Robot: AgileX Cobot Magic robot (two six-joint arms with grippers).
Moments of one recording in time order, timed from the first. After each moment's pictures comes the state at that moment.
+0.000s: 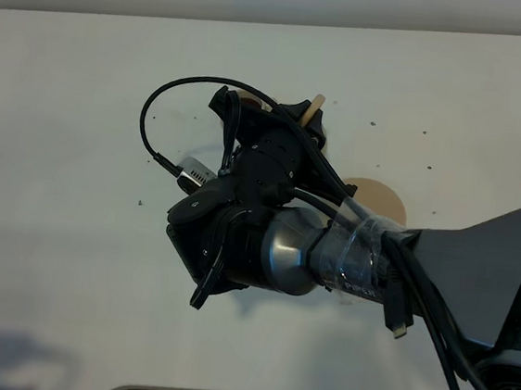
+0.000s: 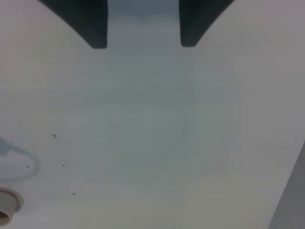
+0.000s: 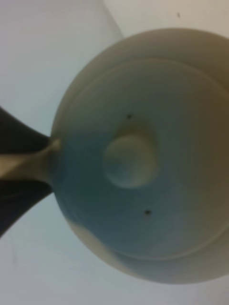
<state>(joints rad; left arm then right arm) 0.03 0.00 -0.50 0.06 1.04 0.03 1.01 2.20 -1.49 -1.38 1.21 -0.62</state>
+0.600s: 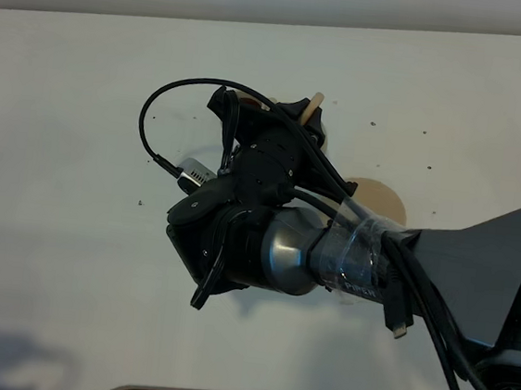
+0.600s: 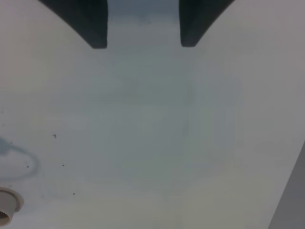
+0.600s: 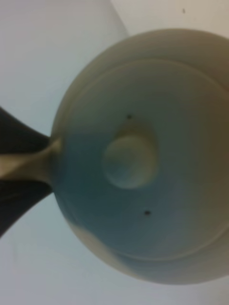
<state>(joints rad) 0.03 0.00 -0.50 0.06 1.04 0.03 1.01 2.20 -1.49 -1.39 1.21 -0.64</state>
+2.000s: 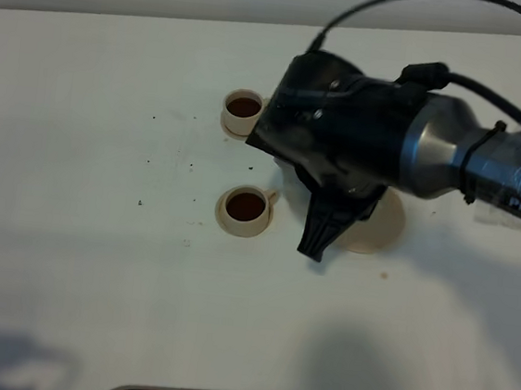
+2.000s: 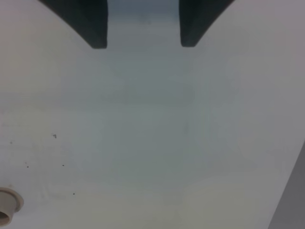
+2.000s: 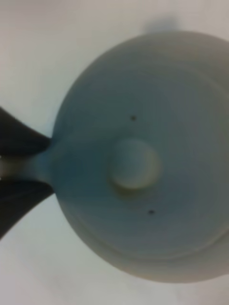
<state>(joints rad) 0.03 0.00 -0.50 0.06 1.04 0.03 0.81 1.95 -1.49 -0.42 1.22 0.00</state>
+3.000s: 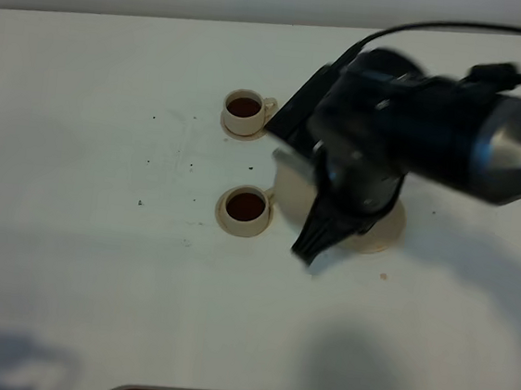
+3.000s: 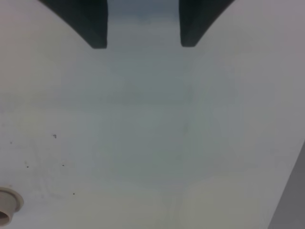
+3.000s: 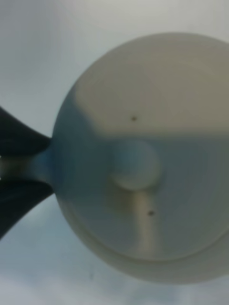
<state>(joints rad) 0.03 0.00 -0.50 0.06 1.04 0.03 0.74 1.81 -1.35 -0.30 1.04 0.07</state>
